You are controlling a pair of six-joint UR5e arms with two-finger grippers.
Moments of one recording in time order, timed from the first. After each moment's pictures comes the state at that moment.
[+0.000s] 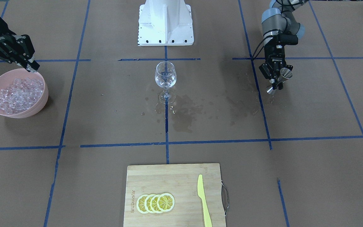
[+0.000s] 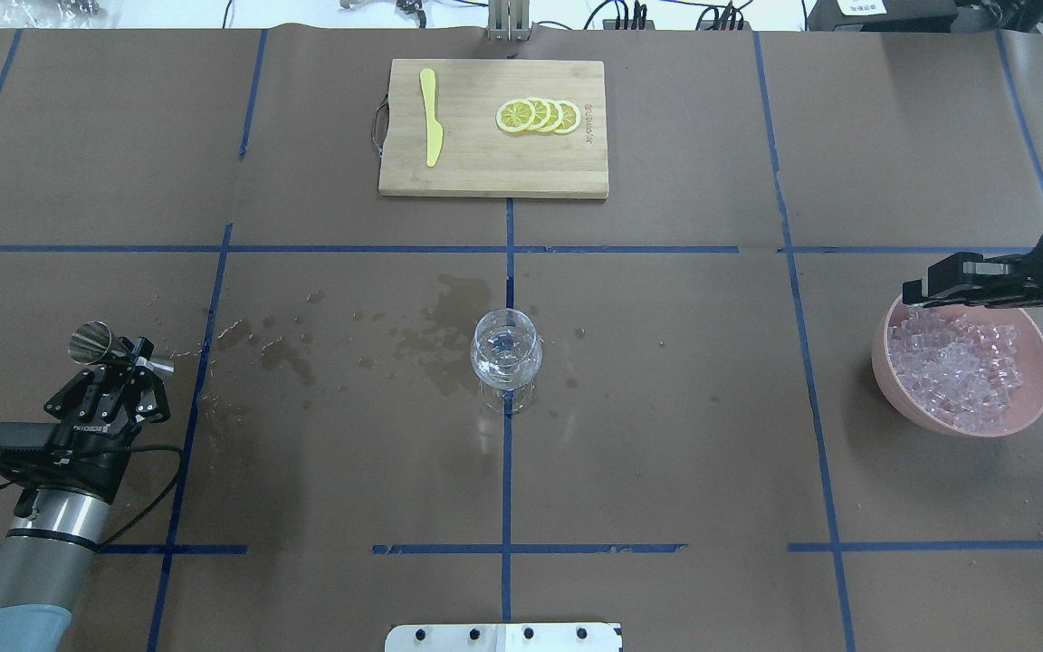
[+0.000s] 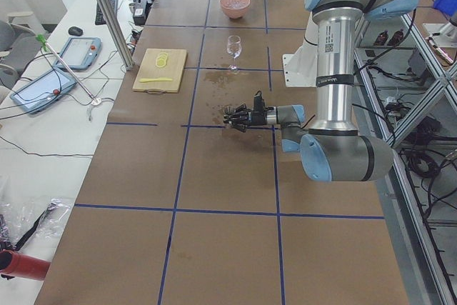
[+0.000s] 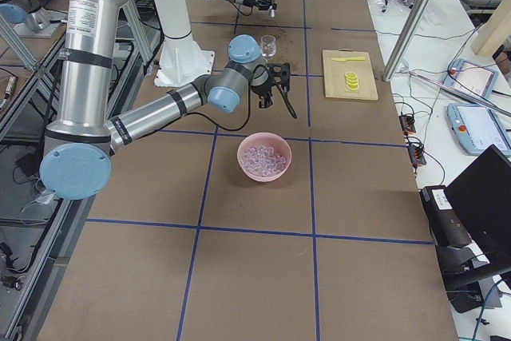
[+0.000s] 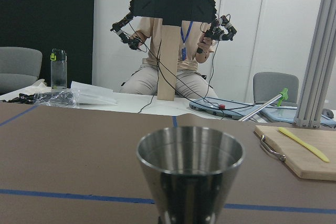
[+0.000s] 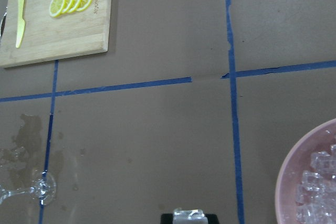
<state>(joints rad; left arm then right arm) -0.09 -1.48 -1.60 -2.78 -0.28 -1.28 0.98 -1.69 2.17 -1.00 2.21 1.14</state>
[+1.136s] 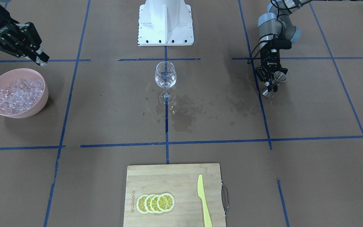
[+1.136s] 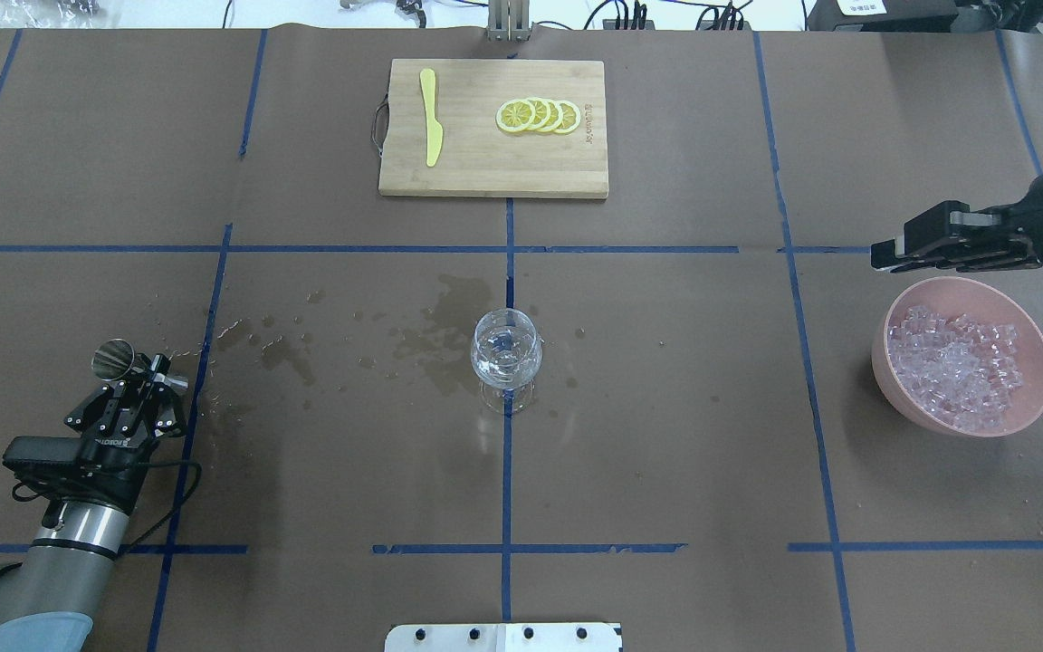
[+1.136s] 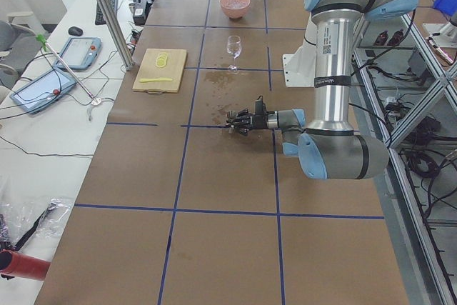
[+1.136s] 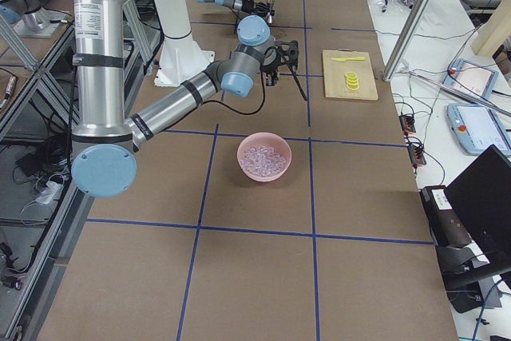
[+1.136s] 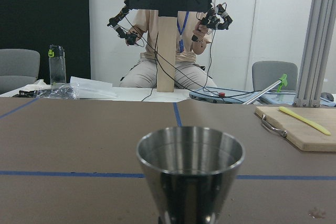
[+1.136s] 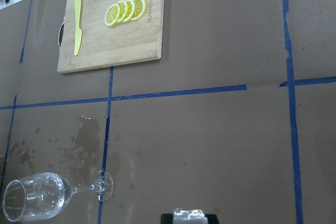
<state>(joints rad) -0.07 -1.52 -1.53 -2.78 -0.27 -1.28 1.03 -1.59 2.17 -1.00 2.31 1.18</state>
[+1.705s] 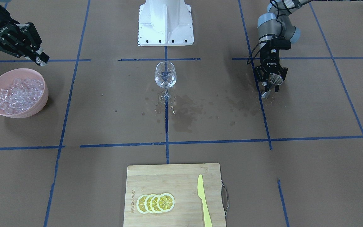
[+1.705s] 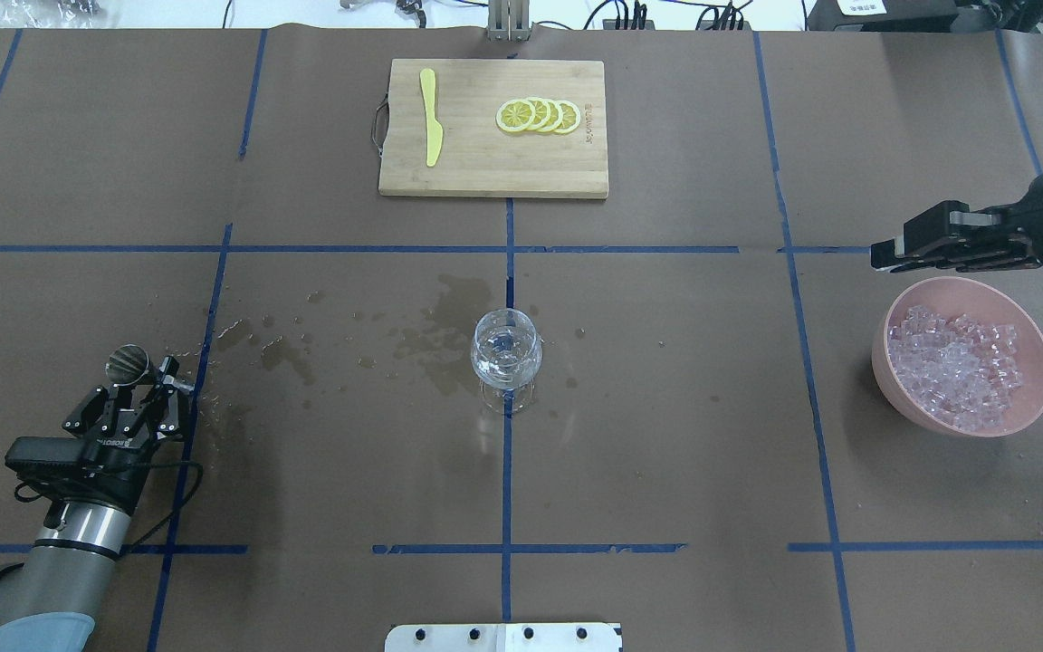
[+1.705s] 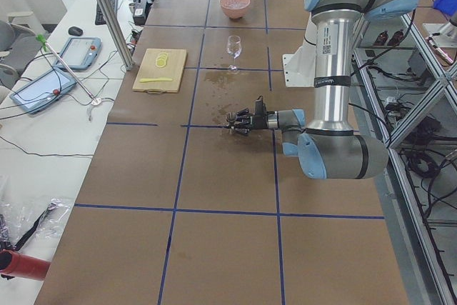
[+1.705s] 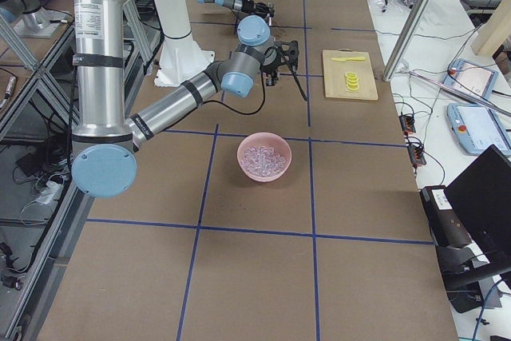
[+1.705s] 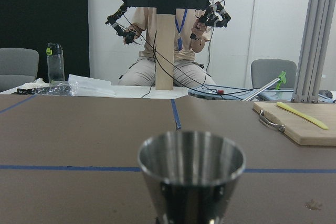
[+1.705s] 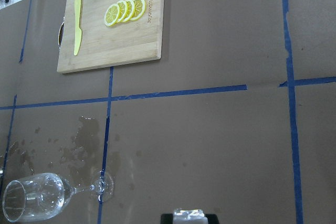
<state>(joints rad) -0.07 -1.52 -1.53 -2.78 -0.28 -1.28 1.03 -1.59 2.17 -1.00 2.31 1.18</state>
